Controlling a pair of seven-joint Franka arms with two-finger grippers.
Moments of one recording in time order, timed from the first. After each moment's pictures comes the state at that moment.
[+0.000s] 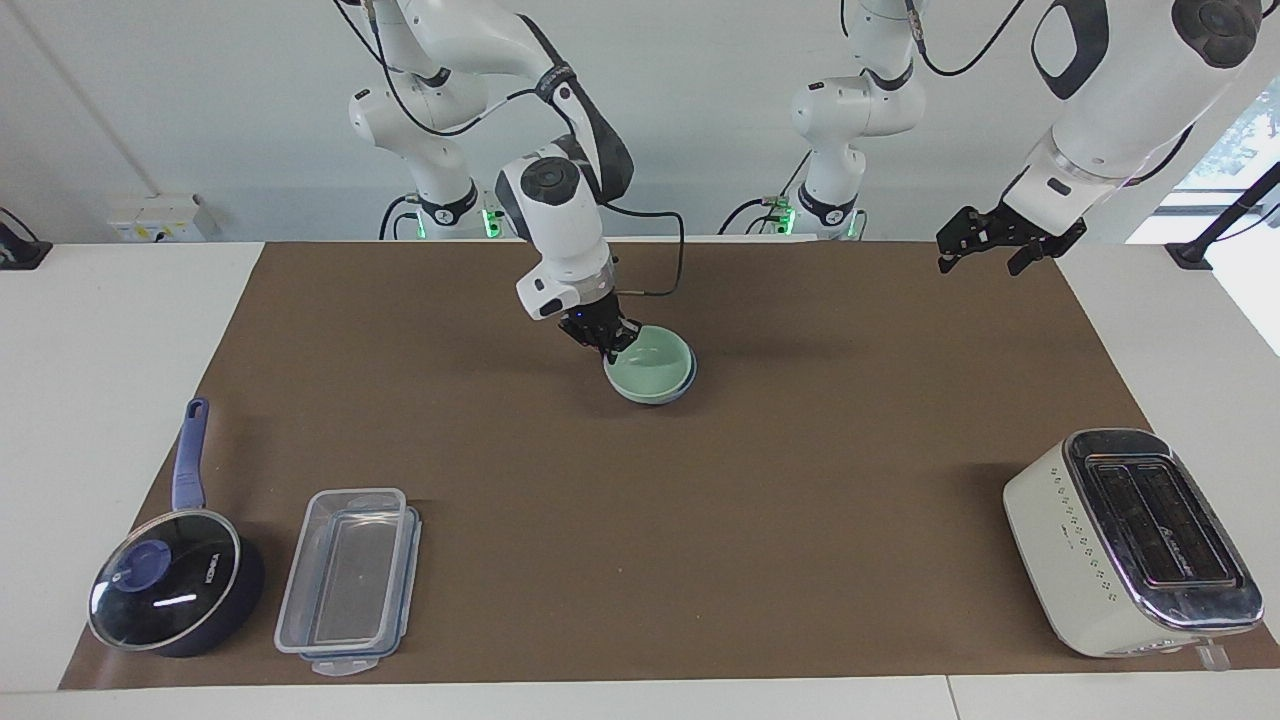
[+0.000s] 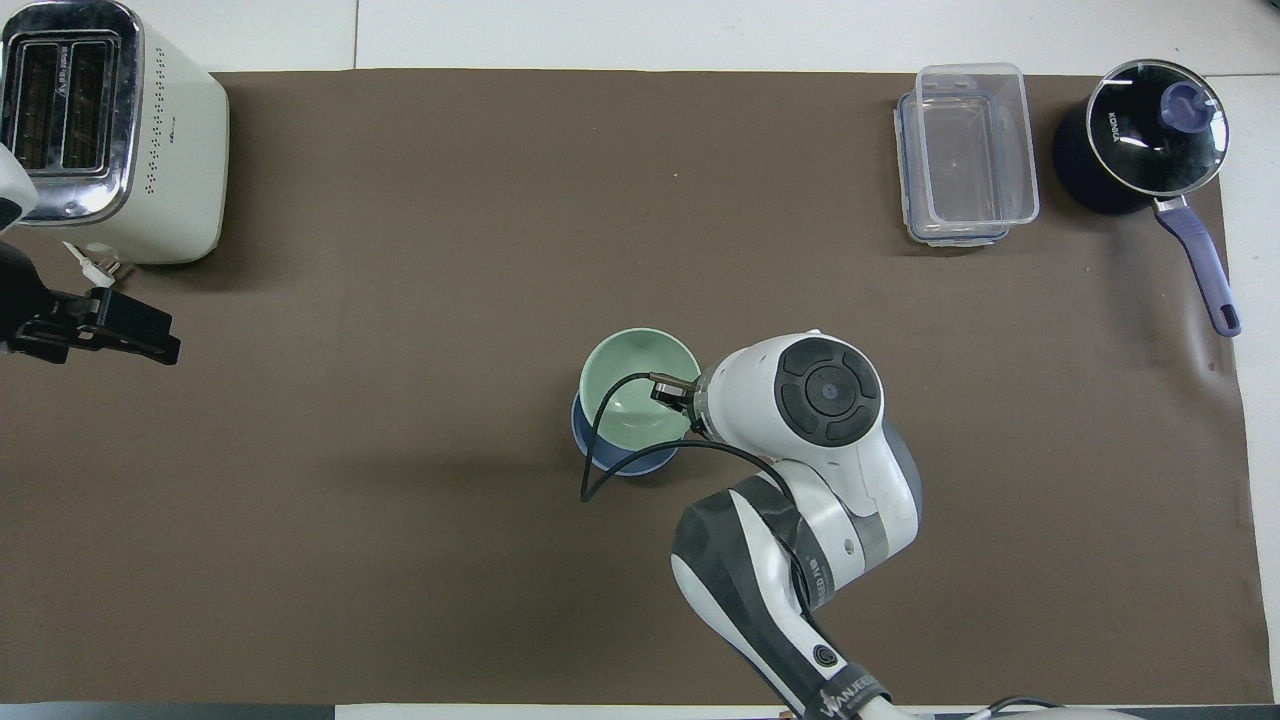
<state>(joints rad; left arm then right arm) 0.01 0.01 -0.09 -1.59 -0.03 1.44 0.03 0.53 0.13 0.03 -2.10 0.18 2.33 0.81</state>
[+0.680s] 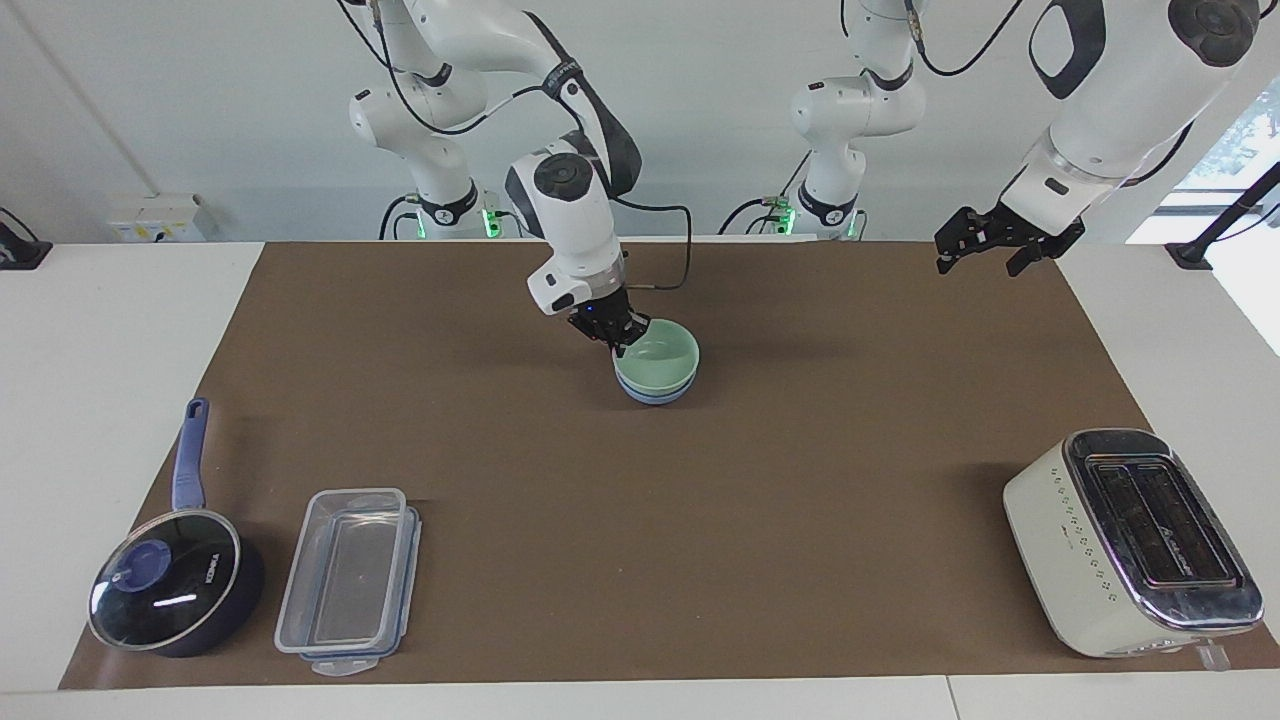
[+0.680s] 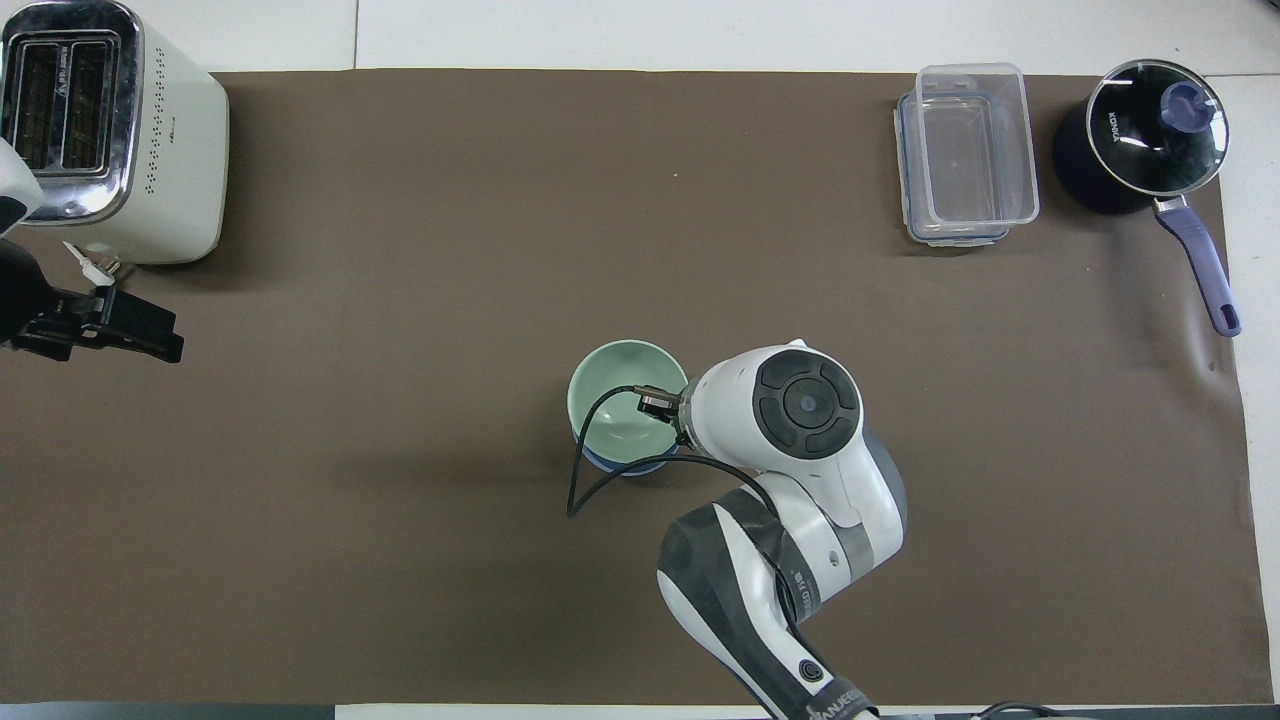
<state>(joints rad) 0.01 0.01 -0.09 -1.59 -0.03 1.45 0.03 0.56 0.13 0.03 -2.10 0.18 2.33 0.82</state>
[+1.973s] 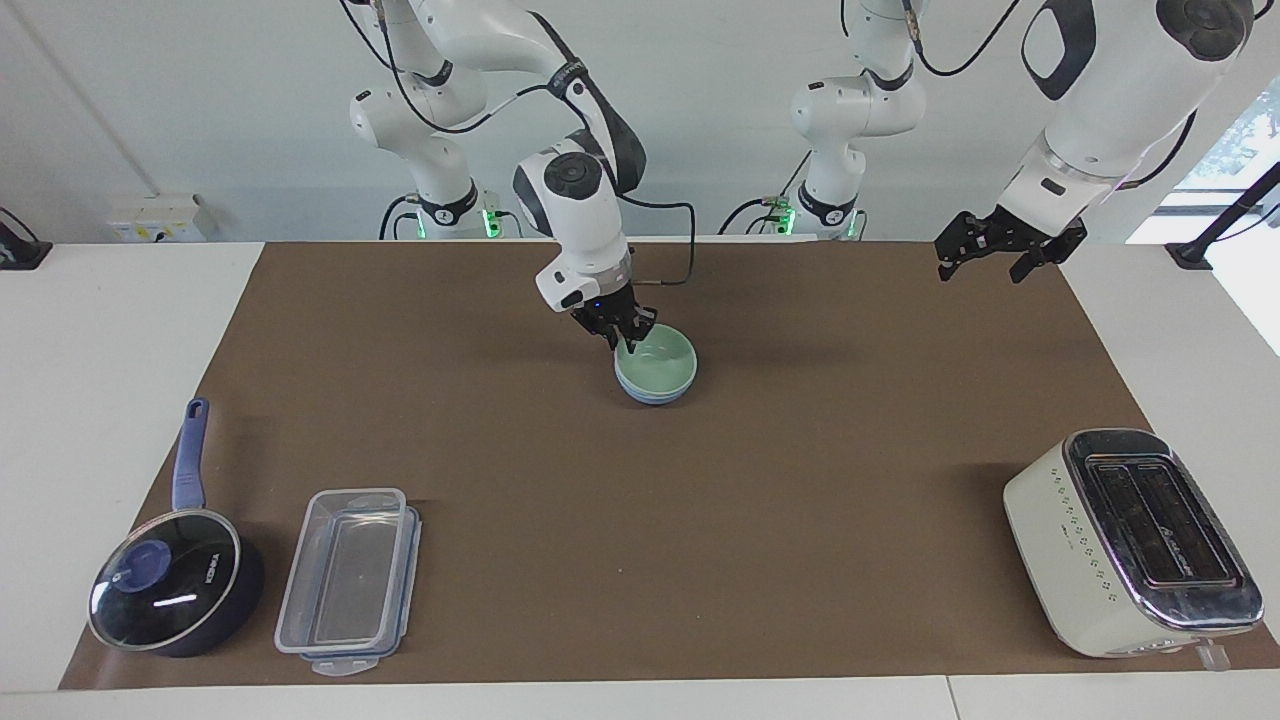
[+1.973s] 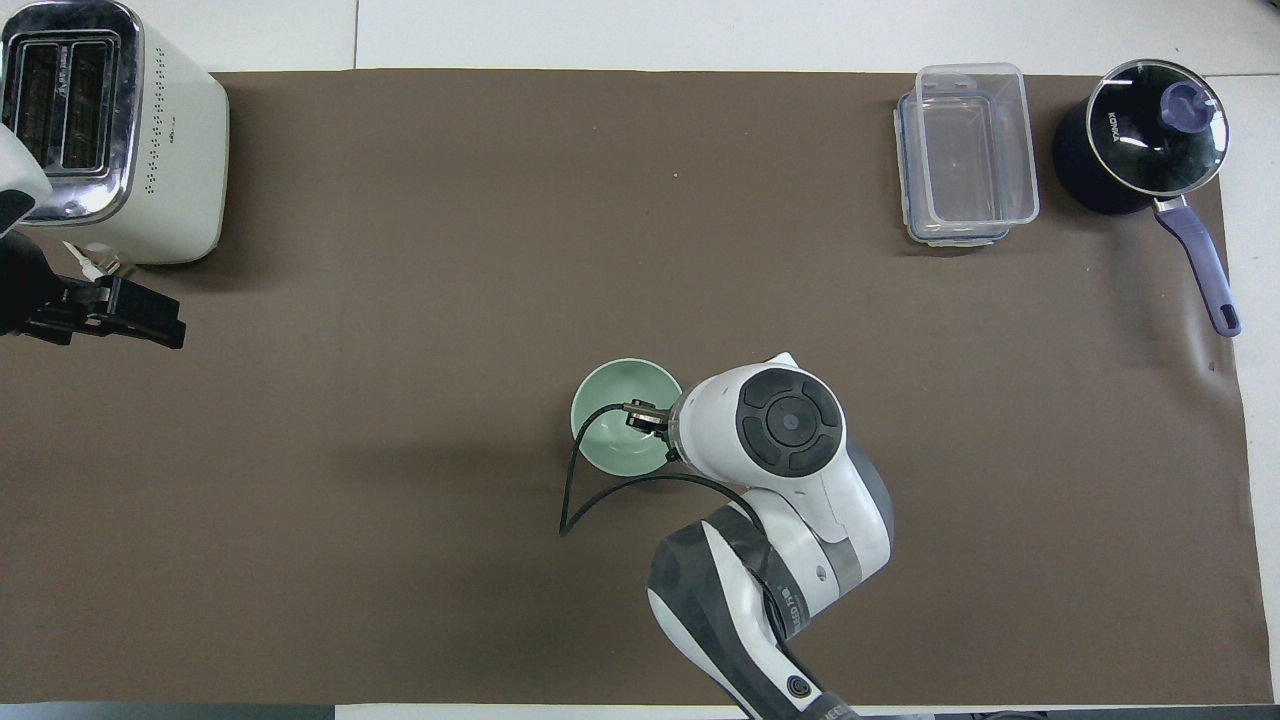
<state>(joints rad) 0.00 0.01 -0.09 -1.59 -0.01 1.49 0.03 0.58 0.13 0.03 -2.12 0.18 2.34 0.81</state>
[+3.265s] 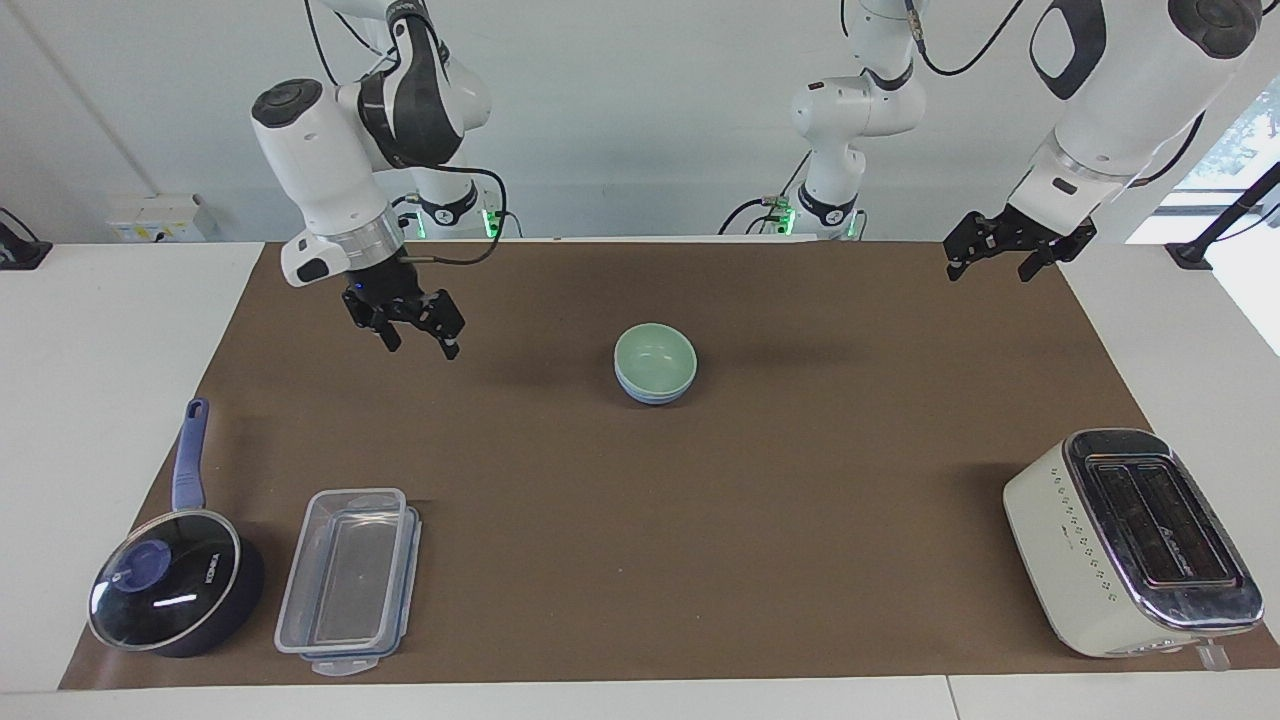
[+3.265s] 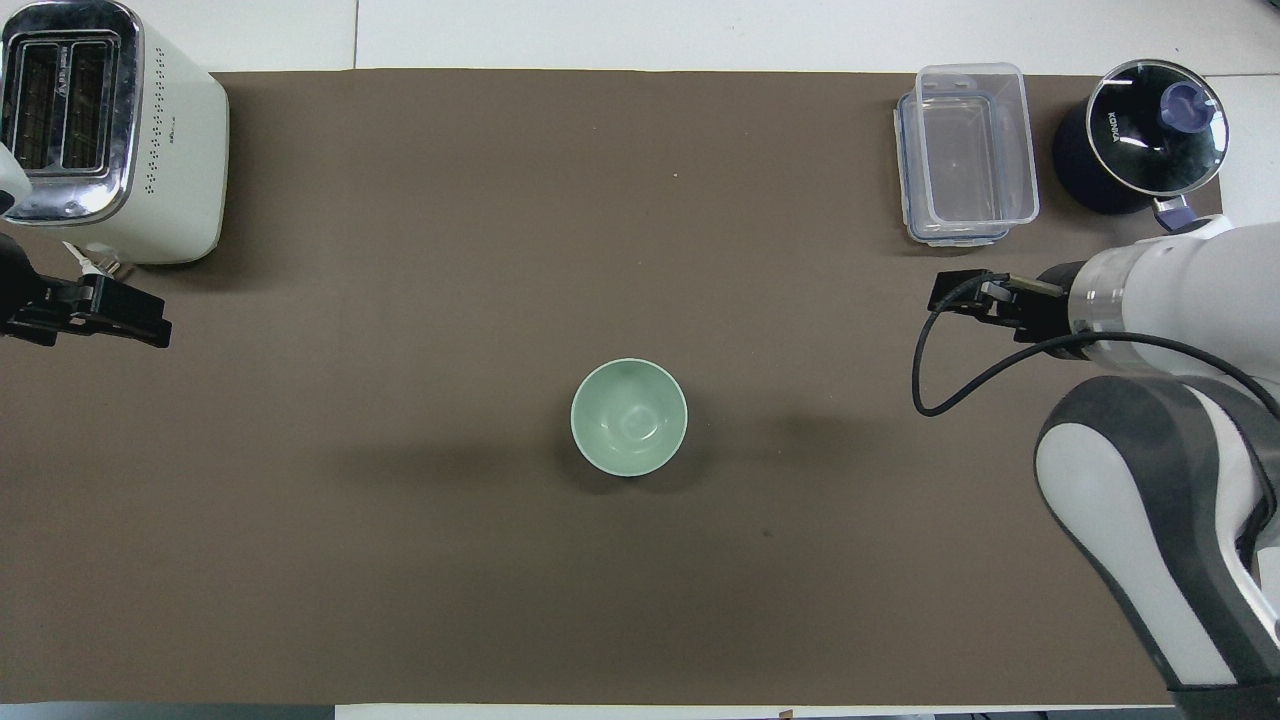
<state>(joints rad) 0.01 0.00 -0.08 -1.59 0.00 1.49 0.03 0.07 -0.11 0.01 -2.05 0.12 2.10 0.36</state>
